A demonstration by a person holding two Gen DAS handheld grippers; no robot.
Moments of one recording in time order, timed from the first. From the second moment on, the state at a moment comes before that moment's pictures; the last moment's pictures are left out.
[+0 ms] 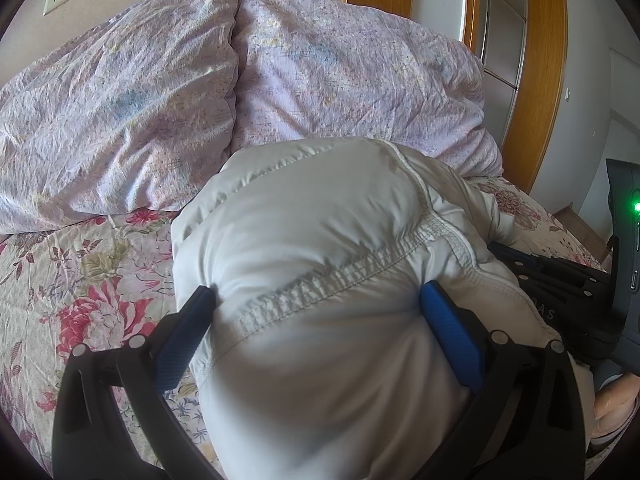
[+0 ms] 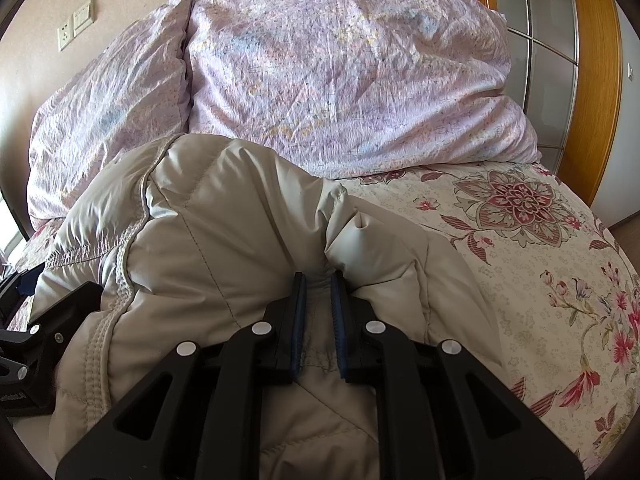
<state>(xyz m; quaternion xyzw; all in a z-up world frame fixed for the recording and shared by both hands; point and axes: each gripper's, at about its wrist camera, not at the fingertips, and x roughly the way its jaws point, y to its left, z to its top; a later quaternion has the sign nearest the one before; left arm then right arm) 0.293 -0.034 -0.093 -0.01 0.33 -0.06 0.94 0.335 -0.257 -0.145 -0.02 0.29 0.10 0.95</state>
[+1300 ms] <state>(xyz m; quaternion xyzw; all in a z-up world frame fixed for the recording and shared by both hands) 0.278 0.028 -0.095 -0.19 0.45 -0.14 0.86 0.352 -0.363 -0.159 0.23 0.52 0.23 0.79</state>
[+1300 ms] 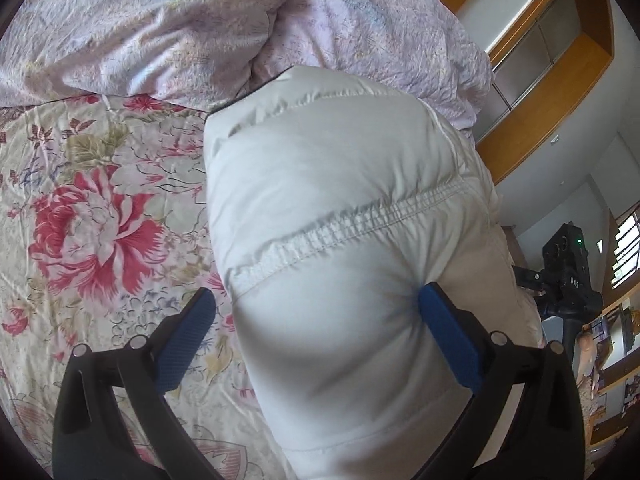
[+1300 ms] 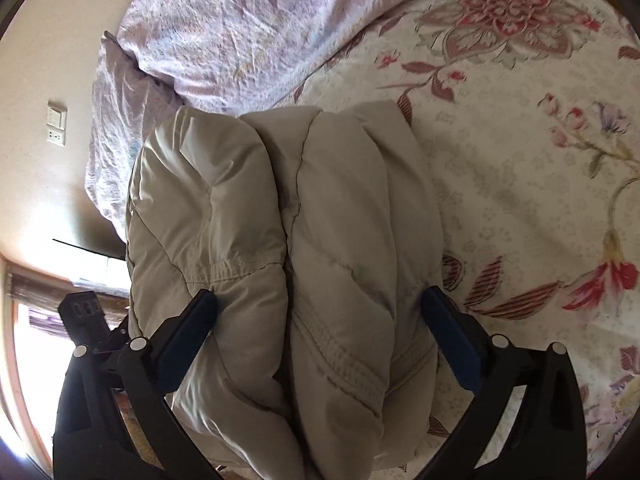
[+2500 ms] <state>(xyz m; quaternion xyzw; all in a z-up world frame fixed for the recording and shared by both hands) 0.284 0.030 -0.124 -0.33 0.44 -0.21 0.81 0.381 -0.323 -0.183 0.21 0.53 0.35 0.74</state>
